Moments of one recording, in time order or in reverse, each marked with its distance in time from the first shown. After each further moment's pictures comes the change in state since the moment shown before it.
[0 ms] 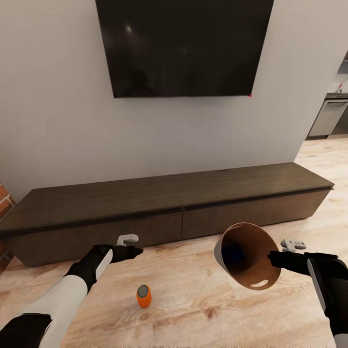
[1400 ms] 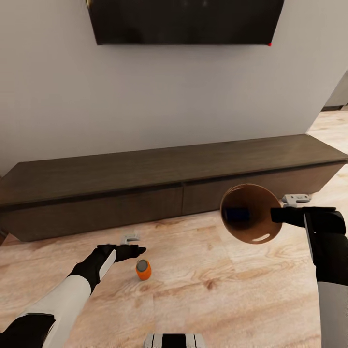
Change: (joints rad) left arm 0.000 -0.022 -0.003 0.002 -0.008 -0.047 0.005; right arm -0.268 0.014 0.054 -0.125 0.215 0.088 0.004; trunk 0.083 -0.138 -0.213
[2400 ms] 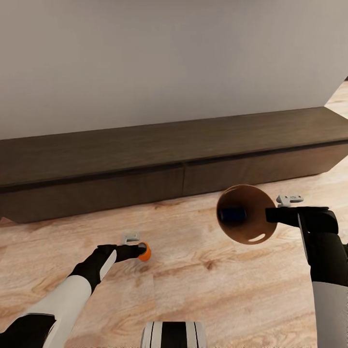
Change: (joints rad) left arm 0.000 -0.004 0.000 0.003 0.000 -0.003 0.016; right arm -0.001 0.021 0.027 -0.002 0.011 -0.001 0.004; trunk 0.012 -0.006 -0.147
